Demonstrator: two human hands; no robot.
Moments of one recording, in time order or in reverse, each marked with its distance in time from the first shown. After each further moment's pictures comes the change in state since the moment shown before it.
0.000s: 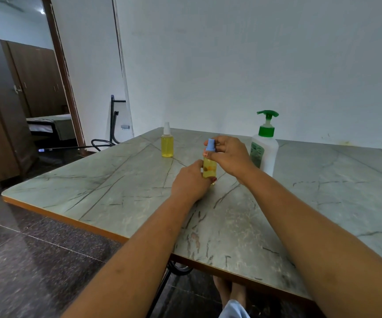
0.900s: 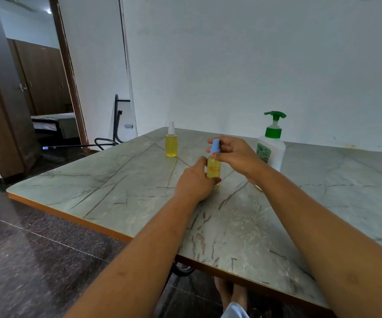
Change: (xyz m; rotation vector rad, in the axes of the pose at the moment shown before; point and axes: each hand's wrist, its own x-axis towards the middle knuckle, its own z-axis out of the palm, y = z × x) left_hand 0.000 -0.004 0.000 -0.095 -0.020 0.016; right_hand 0.001 -0.001 -0.010 0.129 -0.190 0.051
